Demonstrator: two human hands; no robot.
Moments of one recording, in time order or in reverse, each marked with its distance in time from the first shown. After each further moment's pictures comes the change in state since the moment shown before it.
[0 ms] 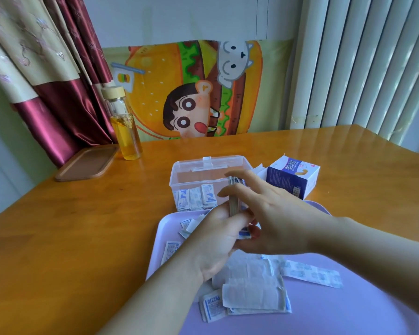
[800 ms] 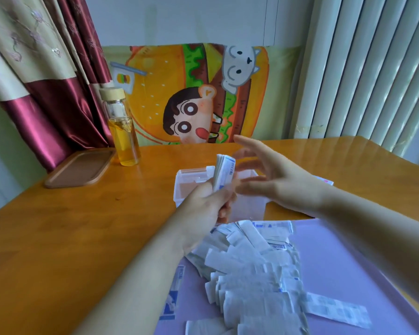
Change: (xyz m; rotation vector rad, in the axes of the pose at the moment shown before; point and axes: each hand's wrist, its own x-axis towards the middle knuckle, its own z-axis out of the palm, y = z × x) left_hand 0.050 0.023 -0.061 0.120 0.048 0.128; right_hand 0.069 0.029 -0.017 0.804 0.118 0.269
